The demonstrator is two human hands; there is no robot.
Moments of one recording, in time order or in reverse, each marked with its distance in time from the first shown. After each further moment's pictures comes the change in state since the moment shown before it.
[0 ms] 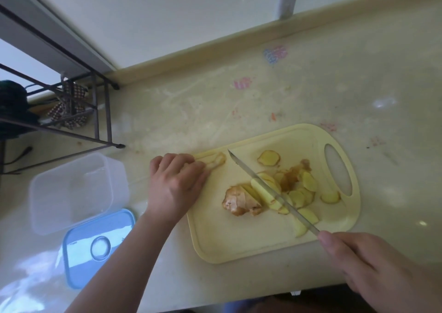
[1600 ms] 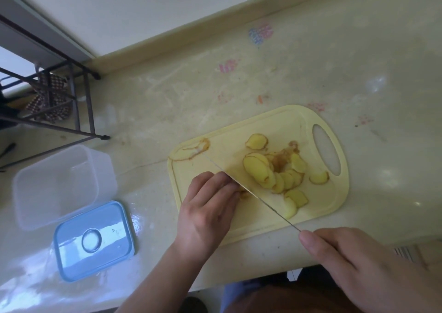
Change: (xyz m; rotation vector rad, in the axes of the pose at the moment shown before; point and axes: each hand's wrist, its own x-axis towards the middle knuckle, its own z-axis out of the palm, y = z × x) left_hand -0.033 0.100 -0.011 -0.329 -0.043 0.004; right_hand -0.018 -0.004 0.008 -0.053 0.003 0.092
